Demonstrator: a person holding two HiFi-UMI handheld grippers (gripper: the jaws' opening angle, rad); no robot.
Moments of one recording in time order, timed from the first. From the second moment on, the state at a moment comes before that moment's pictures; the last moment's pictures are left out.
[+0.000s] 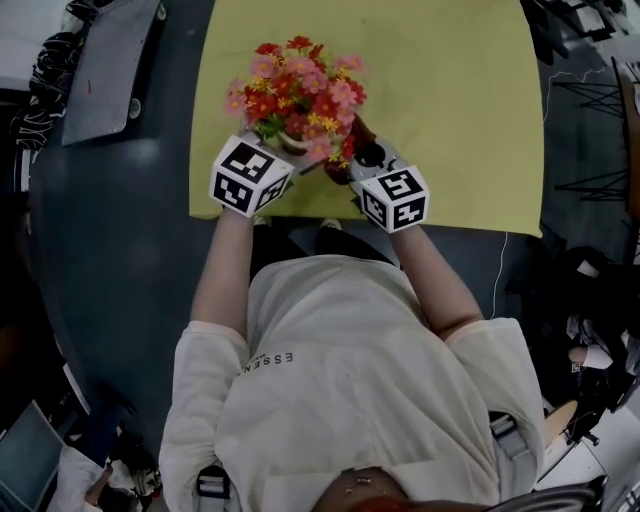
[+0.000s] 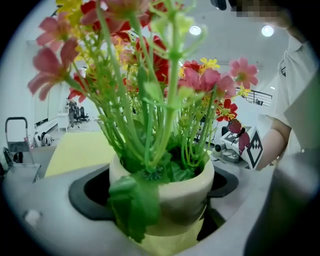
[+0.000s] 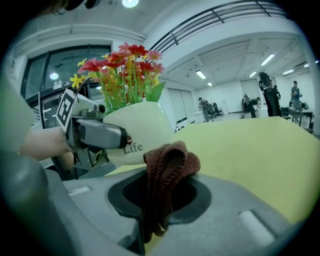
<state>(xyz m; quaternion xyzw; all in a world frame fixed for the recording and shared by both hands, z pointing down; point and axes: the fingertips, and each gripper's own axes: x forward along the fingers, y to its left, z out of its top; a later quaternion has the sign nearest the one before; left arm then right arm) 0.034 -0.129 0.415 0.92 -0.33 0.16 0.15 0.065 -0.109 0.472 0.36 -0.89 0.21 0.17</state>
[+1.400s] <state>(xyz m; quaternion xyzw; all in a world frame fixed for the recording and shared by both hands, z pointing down) 0.065 -0.104 0.358 0.94 -0.29 0.04 0.20 0.072 -0.106 0.418 0.34 -0.93 0.11 0.06</state>
